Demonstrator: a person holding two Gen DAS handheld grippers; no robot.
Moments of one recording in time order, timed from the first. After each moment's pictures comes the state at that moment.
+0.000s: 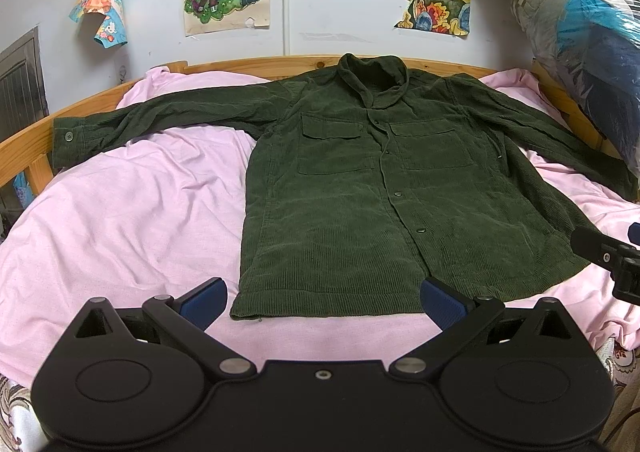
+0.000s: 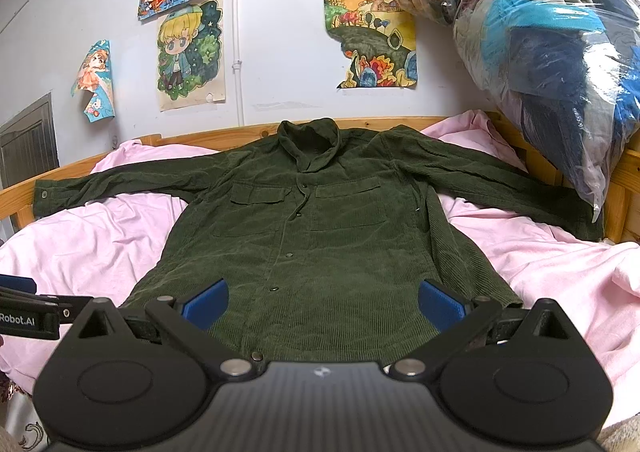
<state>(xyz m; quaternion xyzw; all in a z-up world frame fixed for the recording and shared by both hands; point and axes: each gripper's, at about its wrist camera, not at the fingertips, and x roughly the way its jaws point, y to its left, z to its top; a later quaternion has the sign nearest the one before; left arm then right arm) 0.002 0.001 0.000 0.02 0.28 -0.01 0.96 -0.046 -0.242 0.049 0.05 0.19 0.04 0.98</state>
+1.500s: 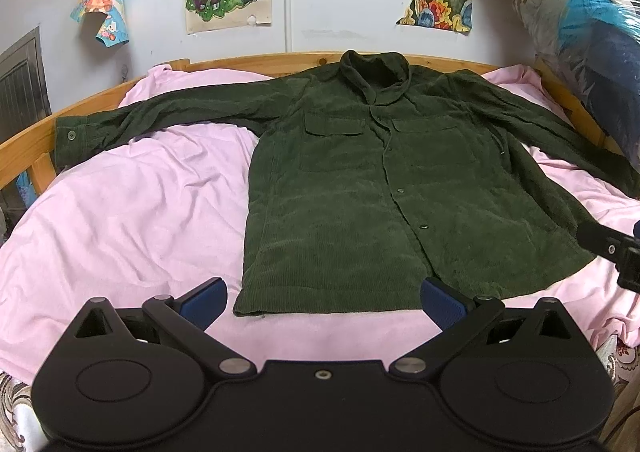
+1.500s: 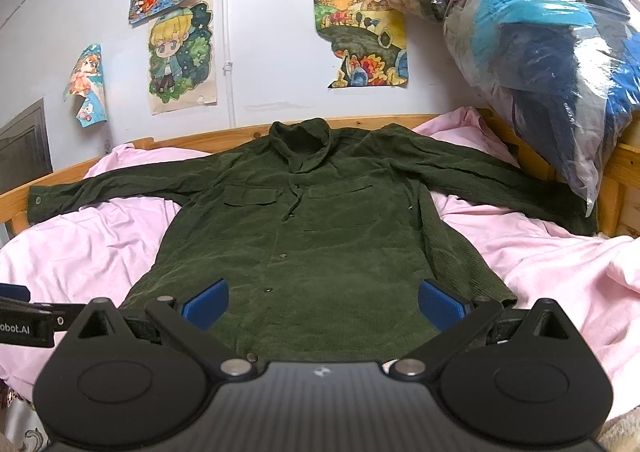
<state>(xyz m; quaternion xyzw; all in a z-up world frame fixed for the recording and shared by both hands) 0.000 0.003 -0.002 0.02 0.28 0.00 0.96 -0.045 -0.251 0.047 0.06 0.19 0.03 0.98</state>
